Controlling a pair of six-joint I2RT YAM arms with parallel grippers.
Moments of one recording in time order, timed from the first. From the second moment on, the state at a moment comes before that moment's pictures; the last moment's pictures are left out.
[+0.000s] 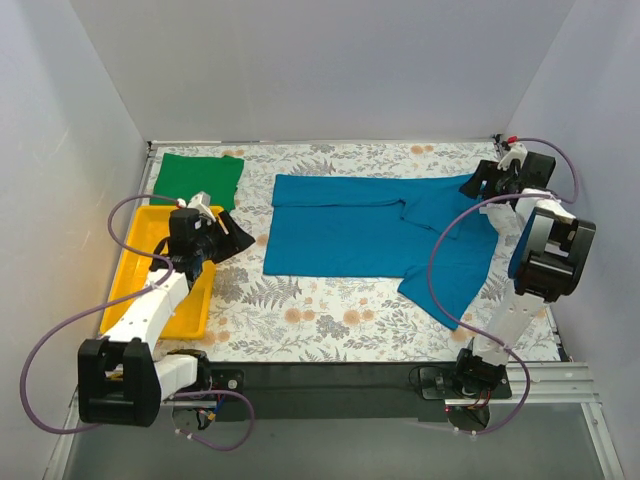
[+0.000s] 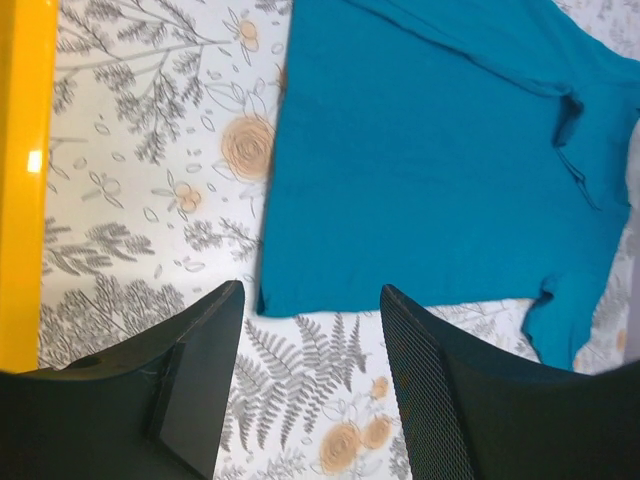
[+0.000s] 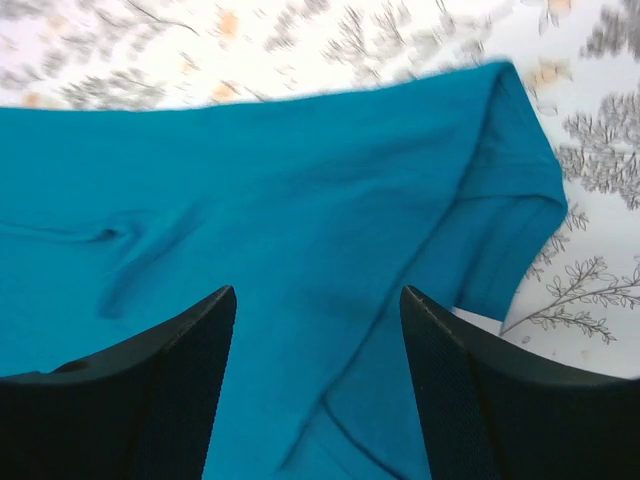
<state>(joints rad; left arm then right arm) -0.07 1.19 0.67 -0.13 0.31 -0.54 -0.33 2.02 1.41 -0.16 -0.59 -0.02</state>
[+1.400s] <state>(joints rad) -0.32 1.41 0.61 -0.18 -0.05 -1.24 -0.27 1.02 0.70 -0.89 -0.67 -1.32</state>
